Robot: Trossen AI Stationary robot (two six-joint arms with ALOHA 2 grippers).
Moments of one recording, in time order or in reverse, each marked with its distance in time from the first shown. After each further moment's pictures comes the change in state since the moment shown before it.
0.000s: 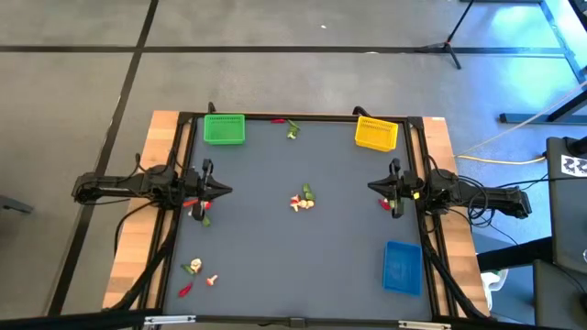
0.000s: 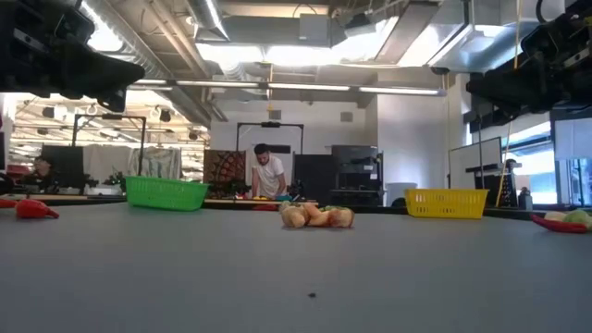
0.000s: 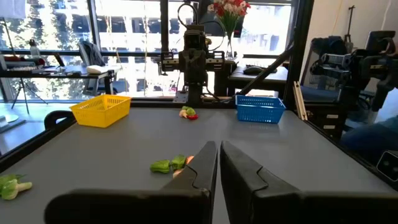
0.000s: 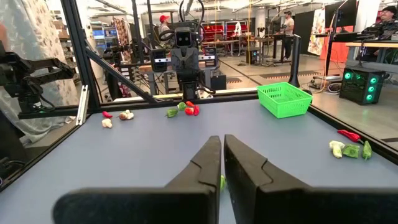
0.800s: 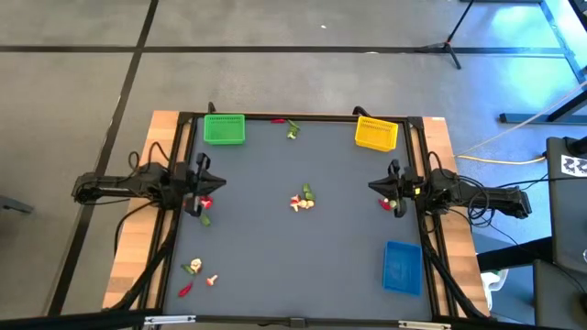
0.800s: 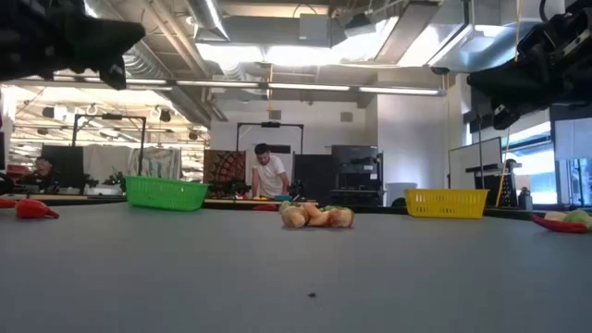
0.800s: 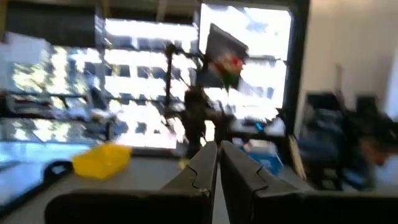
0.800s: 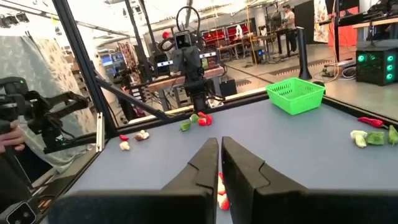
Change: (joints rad) left arm 0.002 0.000 0.000 0.248 -0.046 -0.044; right arm 0.000 0.000 0.000 0.039 -0.009 0.180
